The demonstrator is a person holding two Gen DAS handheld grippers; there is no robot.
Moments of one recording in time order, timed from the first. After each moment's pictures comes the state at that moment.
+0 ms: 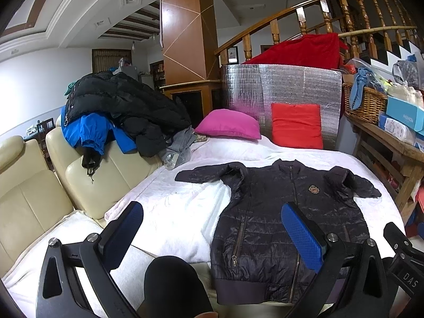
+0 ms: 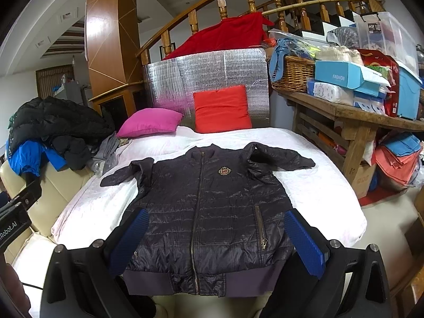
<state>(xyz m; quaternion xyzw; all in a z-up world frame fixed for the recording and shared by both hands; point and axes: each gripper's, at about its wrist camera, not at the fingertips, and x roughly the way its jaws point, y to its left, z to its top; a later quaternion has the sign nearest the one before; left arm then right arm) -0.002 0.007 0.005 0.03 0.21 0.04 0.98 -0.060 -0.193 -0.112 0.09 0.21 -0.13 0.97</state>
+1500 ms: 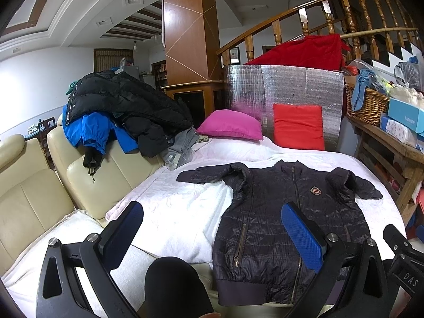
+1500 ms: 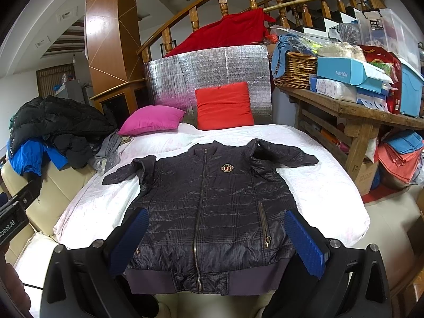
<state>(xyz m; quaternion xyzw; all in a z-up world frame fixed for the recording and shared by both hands) -0.001 0.013 0.004 0.02 0.21 0.04 0.98 -0.055 -0.192 -0.114 0.10 0.22 -0.12 0.96</state>
